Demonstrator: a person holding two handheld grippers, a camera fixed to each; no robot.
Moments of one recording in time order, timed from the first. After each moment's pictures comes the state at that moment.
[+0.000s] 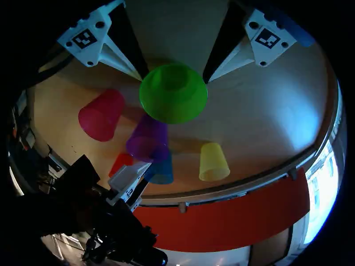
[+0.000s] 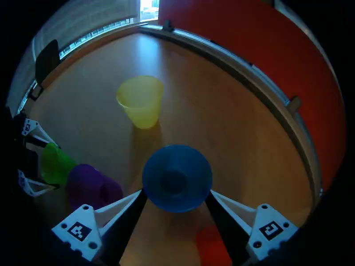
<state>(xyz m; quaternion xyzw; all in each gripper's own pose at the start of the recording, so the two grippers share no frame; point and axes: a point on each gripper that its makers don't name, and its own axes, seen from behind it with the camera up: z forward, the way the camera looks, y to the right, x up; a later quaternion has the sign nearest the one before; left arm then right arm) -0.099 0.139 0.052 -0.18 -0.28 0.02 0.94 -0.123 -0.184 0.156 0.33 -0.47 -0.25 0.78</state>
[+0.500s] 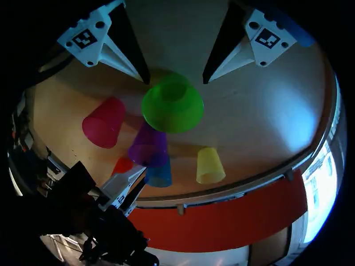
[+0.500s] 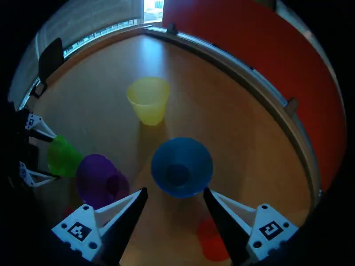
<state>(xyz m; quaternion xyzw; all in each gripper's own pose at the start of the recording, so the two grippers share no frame) -0.098 0.129 0.032 -0.17 -0.28 0.03 0.94 -0.107 -0.174 0.141 0.34 -0.46 -0.25 0.79</state>
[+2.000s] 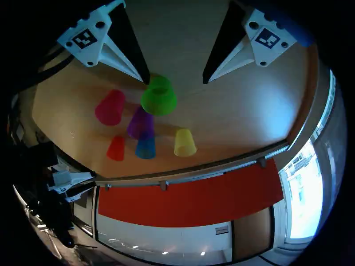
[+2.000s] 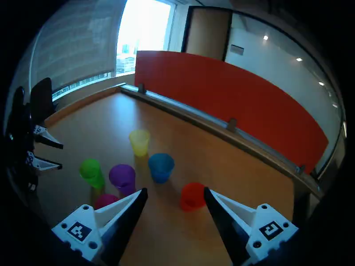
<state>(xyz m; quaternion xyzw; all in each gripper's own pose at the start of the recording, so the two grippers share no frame) -0.016 0.080 -0.027 -0.10 -0.23 0.02 0.97 0.019 -0.100 0.061 0.25 -0.28 -0.15 0.91</state>
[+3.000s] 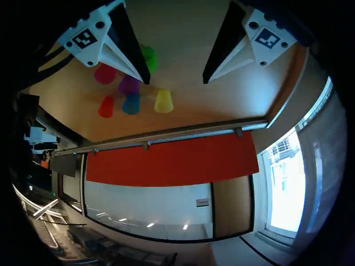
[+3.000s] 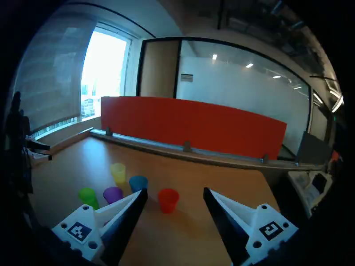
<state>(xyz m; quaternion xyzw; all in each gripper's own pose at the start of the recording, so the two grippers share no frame) 0.092 0.026 -0.042 -0.03 -0.11 -0.01 0.99 0.088 -0.039 -0.017 0.10 -0.14 -0.06 0.98</state>
